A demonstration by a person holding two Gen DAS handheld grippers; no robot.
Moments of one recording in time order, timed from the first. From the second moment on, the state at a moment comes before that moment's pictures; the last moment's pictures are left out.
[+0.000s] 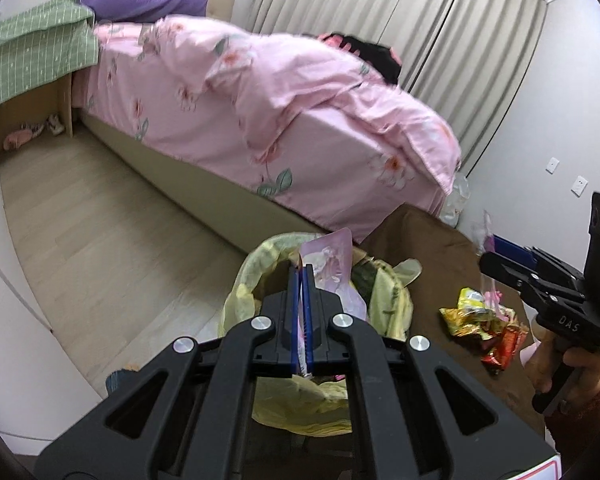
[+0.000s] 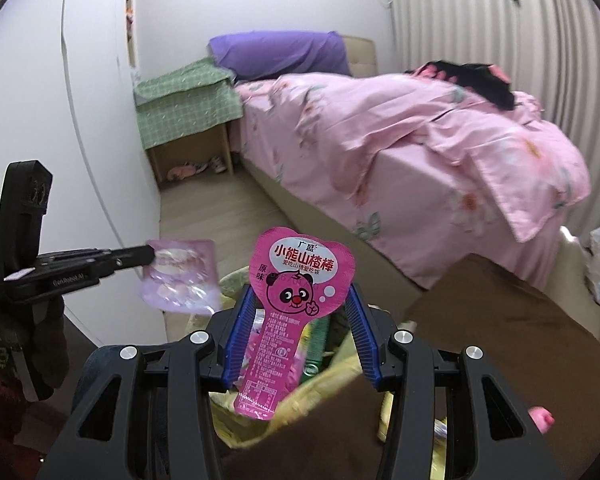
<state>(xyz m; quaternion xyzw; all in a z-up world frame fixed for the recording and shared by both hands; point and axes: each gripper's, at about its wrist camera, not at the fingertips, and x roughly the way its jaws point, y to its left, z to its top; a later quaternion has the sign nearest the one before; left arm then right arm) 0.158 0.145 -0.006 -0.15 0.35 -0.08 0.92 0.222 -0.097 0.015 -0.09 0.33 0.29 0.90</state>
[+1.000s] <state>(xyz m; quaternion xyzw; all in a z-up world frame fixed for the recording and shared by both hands) 0.192 0.152 -0.053 -0.19 0.39 -0.10 0.90 0.271 -0.077 -0.067 -0.08 0.41 0.28 0.86</state>
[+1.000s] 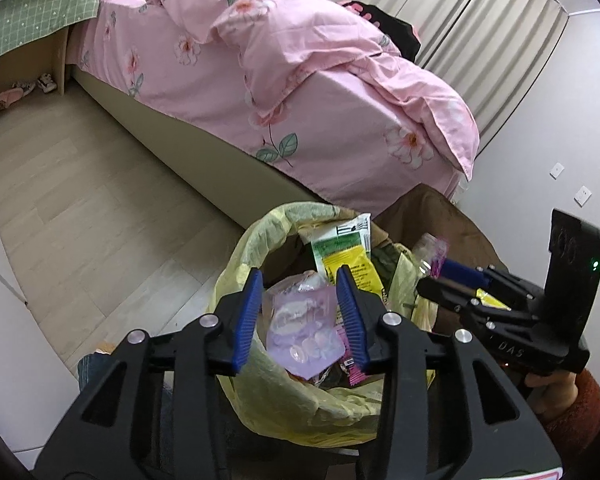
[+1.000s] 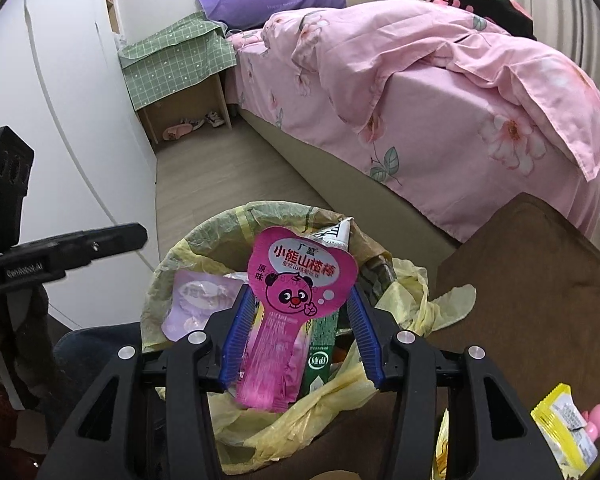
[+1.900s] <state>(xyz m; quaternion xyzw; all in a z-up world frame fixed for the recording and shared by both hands) 0.173 0.035 -0.025 -0.10 0.38 -0.19 0.90 0.172 -0.252 -0.010 -0.08 0.34 0.18 0.92</state>
